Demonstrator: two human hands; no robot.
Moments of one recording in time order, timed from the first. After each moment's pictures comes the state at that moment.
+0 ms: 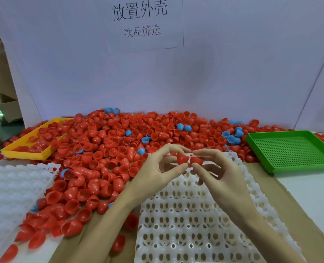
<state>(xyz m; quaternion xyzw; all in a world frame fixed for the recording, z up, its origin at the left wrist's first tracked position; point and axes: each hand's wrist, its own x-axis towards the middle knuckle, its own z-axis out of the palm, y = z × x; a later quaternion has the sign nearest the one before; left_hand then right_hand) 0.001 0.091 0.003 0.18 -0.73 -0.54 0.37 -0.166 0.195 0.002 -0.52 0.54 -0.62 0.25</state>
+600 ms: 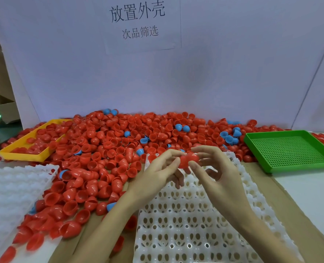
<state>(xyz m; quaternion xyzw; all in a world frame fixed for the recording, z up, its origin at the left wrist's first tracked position) -0.005 0.091 -0.009 0.21 -0.69 -0.61 0.33 -0.165 0.194 -0.002 -0.57 0.53 -0.61 0.15</state>
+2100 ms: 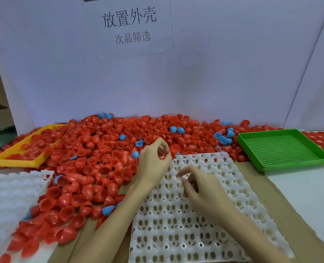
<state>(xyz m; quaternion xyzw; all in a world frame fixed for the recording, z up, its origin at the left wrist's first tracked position) -0.040 0.055 -0.016 0.41 -0.77 -0.22 0.43 -0.170 0.187 -0.023 -0.64 0.67 -0.35 0.13</state>
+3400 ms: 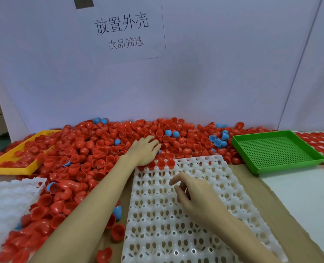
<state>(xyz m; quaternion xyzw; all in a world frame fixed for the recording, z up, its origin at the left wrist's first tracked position) -0.048 -0.054 -0.010 0.41 -0.91 -0.04 0.04 -0.170 0.187 -0.024 -0.66 0.67 -0.31 0.11</state>
